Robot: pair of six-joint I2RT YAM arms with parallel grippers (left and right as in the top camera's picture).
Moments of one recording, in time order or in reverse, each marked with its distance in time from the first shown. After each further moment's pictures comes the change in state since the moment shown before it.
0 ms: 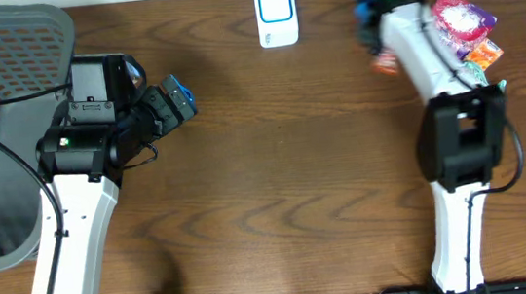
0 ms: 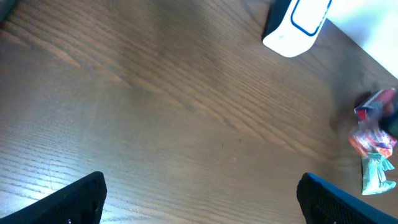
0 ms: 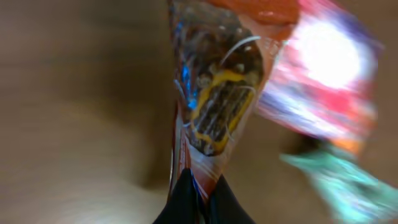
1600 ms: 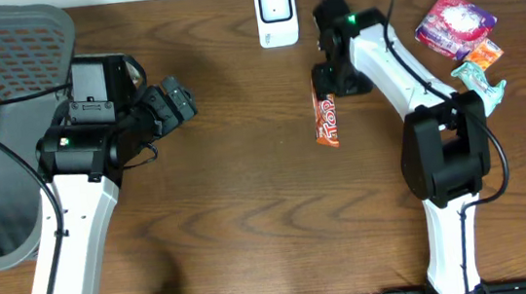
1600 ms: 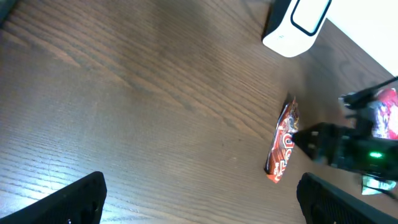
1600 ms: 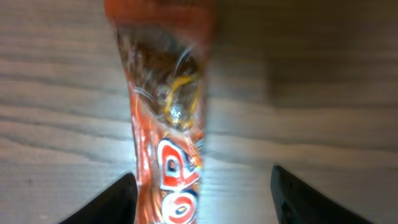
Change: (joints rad) left arm 0.000 0.000 0.000 -0.001 0.000 0.000; right arm 0.182 -0.071 -0.233 -0.087 -0.546 -0.012
